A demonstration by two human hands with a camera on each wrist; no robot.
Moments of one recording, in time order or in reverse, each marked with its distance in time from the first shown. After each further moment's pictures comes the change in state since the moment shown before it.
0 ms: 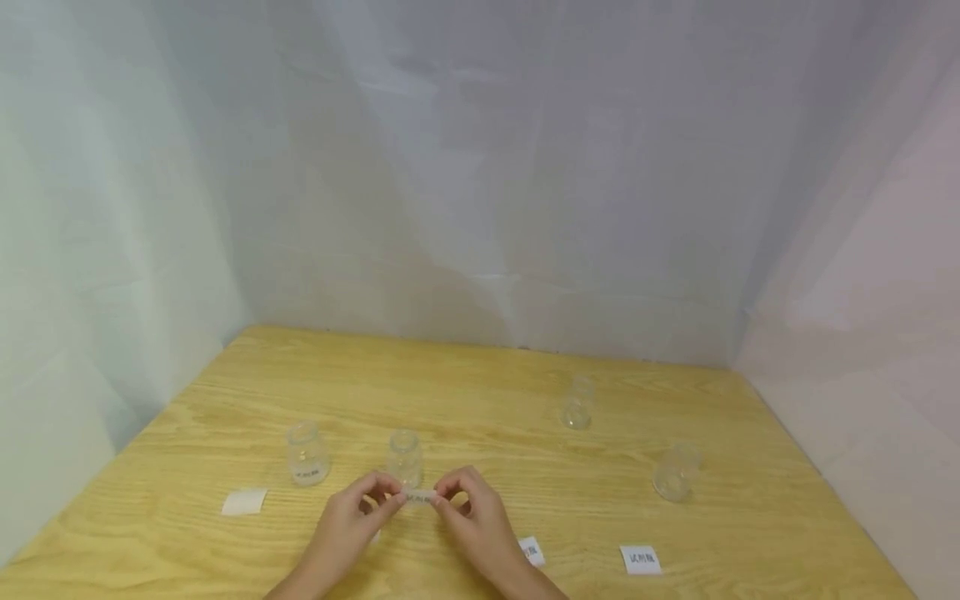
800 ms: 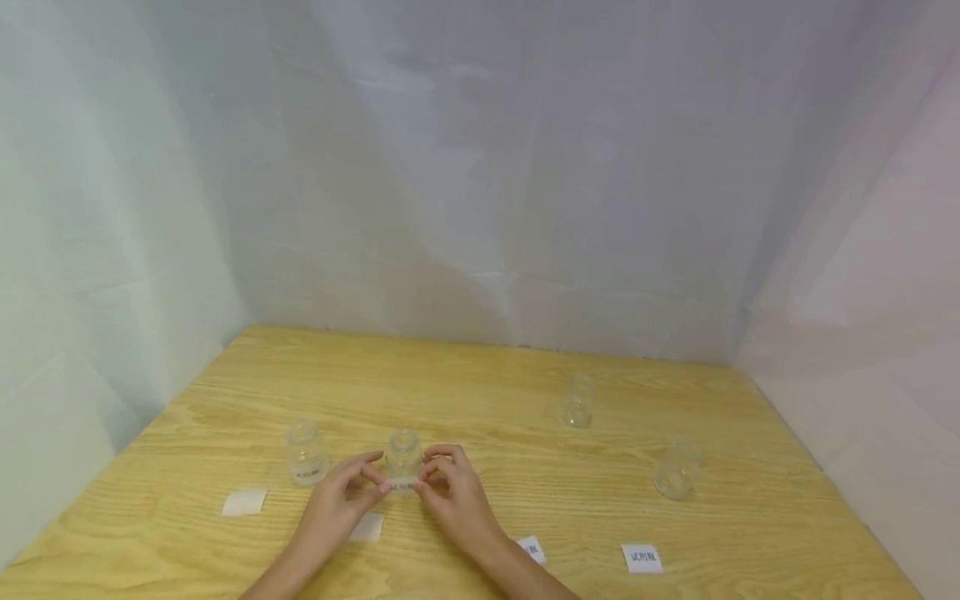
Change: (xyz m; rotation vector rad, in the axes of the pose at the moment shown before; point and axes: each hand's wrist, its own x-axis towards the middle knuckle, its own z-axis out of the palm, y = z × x) left_hand 0.013 -0.016 -0.014 0.140 0.071 0.006; right_hand 0.025 0.016 0.018 0.000 -0.037 -0.092
